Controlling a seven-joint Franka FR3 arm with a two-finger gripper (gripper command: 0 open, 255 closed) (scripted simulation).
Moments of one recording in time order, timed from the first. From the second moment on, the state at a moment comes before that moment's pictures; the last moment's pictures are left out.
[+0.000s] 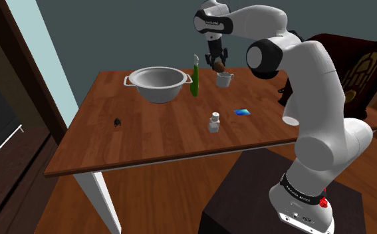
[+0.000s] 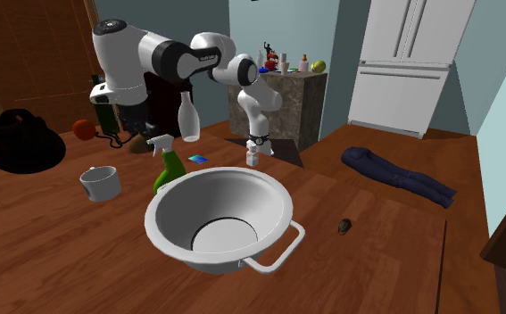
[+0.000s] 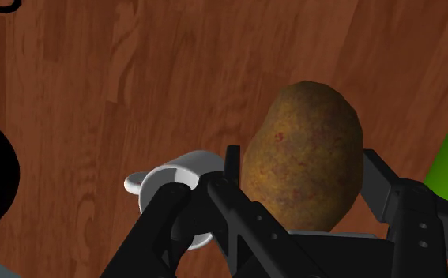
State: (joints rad) arm -0.43 0.75 -0.08 -0.82 -0.20 1.38 -0.04
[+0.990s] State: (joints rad) arm -0.44 0.72 -0.08 -1.07 -0.20 1.60 0.00
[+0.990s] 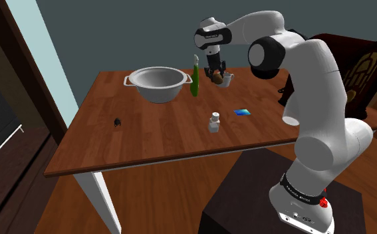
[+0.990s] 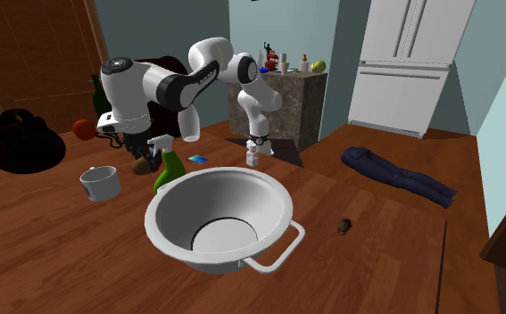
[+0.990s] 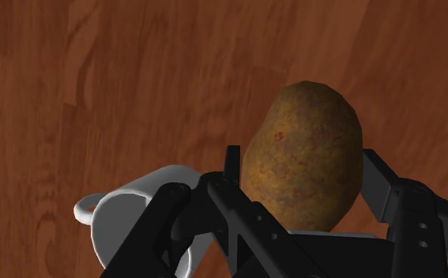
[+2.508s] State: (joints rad) arm -0.44 0.75 -0.08 -1.19 -0.20 1.73 0.03
